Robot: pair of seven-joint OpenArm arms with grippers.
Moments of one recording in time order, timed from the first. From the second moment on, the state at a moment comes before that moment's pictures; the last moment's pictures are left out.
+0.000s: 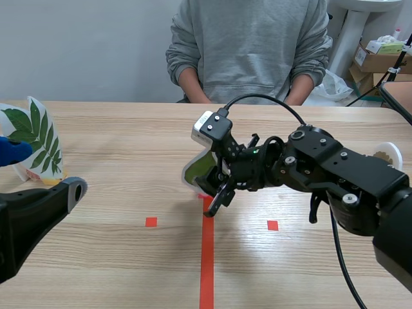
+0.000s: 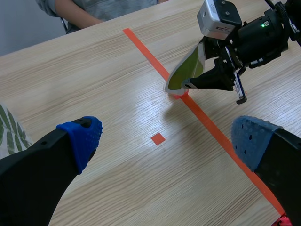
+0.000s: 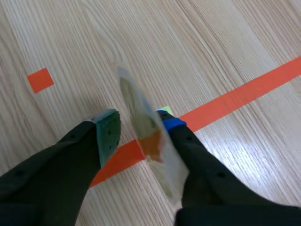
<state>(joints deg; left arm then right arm) 48.9 -31.3 -16.8 127.6 -29.0 -25.5 9.6 20.2 12.4 -32.9 59.2 -0.4 34.0 -4.8</state>
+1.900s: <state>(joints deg) 48.9 -31.3 -16.8 127.6 -29.0 -25.5 9.6 -4.3 16.7 21.5 71.6 14.9 18.9 -18.6</state>
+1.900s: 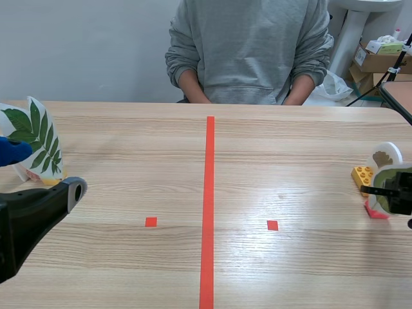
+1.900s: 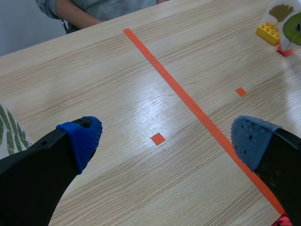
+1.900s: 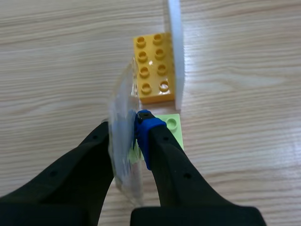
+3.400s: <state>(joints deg) 48.9 -31.3 -16.8 127.6 -29.0 -25.5 9.6 -21.9 22.3 26.2 102.5 25.8 31.4 -25.3</state>
